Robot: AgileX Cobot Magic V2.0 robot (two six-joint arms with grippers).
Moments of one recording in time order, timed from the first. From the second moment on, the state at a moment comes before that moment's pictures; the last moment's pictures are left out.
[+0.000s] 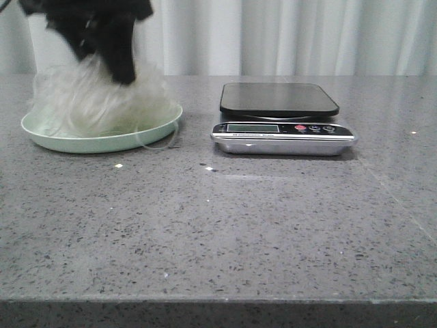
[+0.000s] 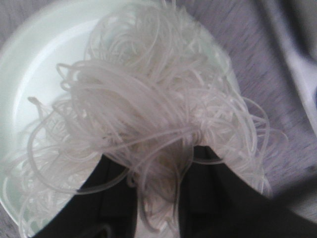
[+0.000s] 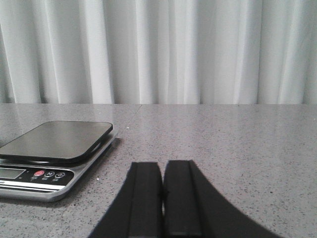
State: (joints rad) left arm -0.45 1.76 -1.68 -0.03 1.13 0.08; right arm 0.09 -0.01 0.03 0.15 -0.07 -0.06
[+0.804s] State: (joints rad) left arm -0.65 2.07 -2.10 -0.14 1.05 0.08; right arm 0.09 -0.01 0.03 0.15 -0.07 -0.06
